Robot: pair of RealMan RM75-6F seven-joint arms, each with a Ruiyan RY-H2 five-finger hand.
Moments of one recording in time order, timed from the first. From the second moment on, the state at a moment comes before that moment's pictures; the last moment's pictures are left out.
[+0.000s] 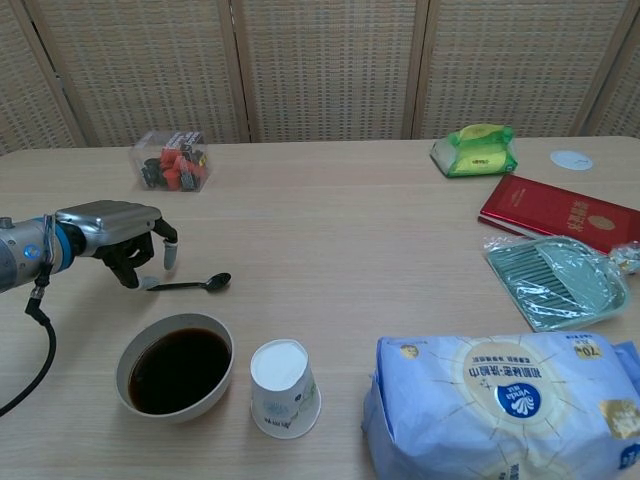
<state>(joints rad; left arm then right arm) -0.75 -1.70 -0.14 -1.00 1.14 0.71 0.25 0.05 -1.12 0.05 -1.62 -1.45 1.46 -0.09</state>
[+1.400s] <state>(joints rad) -0.76 -1.77 -0.14 -0.92 1.06 0.66 0.25 0.02 -1.10 0.05 -1.62 -1.42 1.46 -0.08</state>
